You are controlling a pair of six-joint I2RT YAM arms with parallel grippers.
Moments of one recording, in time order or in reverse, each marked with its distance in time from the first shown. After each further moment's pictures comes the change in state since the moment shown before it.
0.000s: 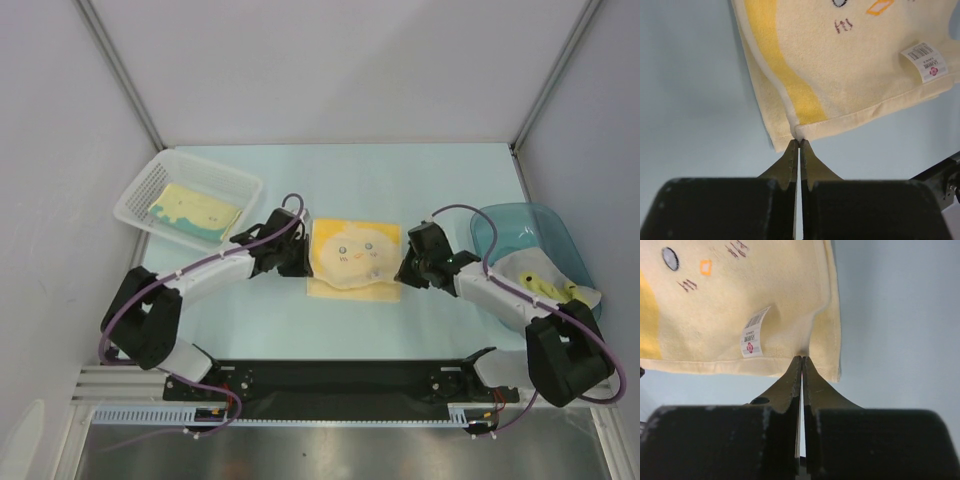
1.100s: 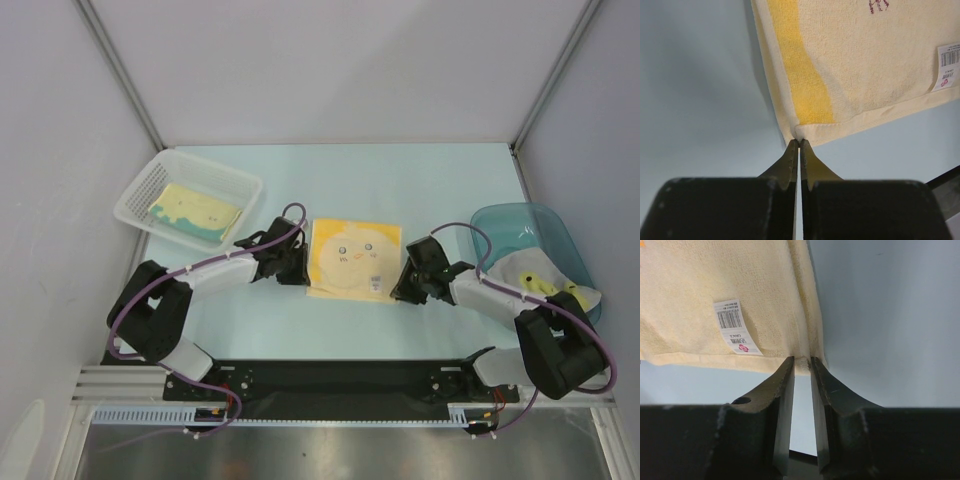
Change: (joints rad) left arm 0.005 0.037 -0.067 0.049 0.007 0.003; right arm 0.008 0.030 -0.111 0.065 -0.074 0.080
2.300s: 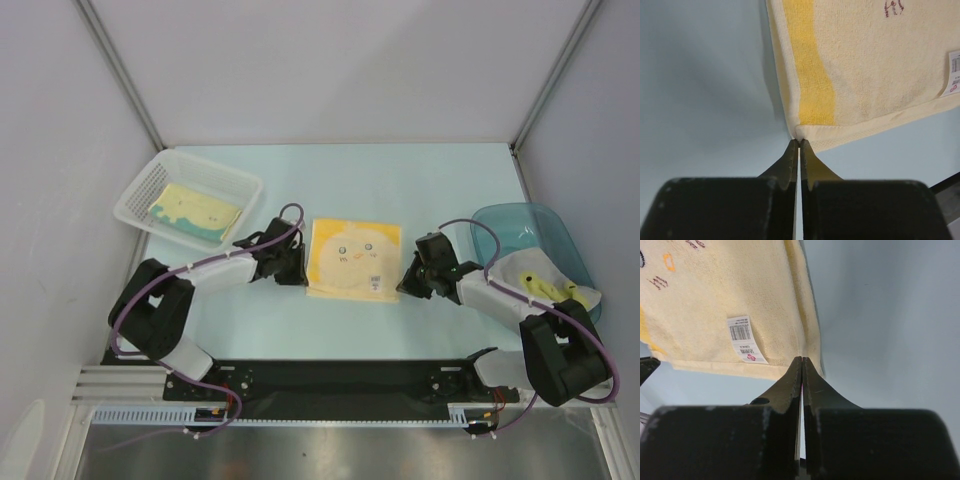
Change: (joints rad) left arm 0.026 0.013 -0.027 0.034 0.010 0.000; right arm -0.066 -0.036 -0.010 0.036 -0.022 -0.040
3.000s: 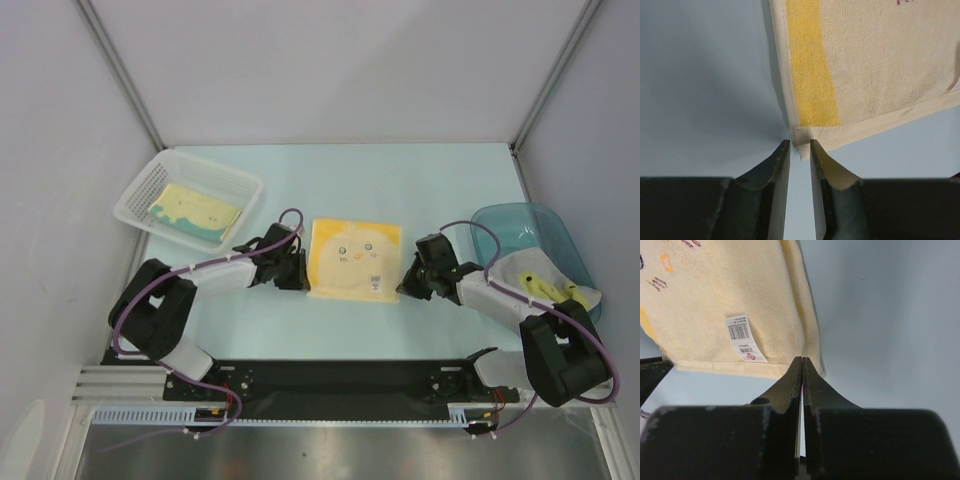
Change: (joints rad) left arm 0.001 0.000 -0.052 0.057 0.016 -0.008; right arm 0.000 -0.003 -0.004 -0.005 -0.002 0.024
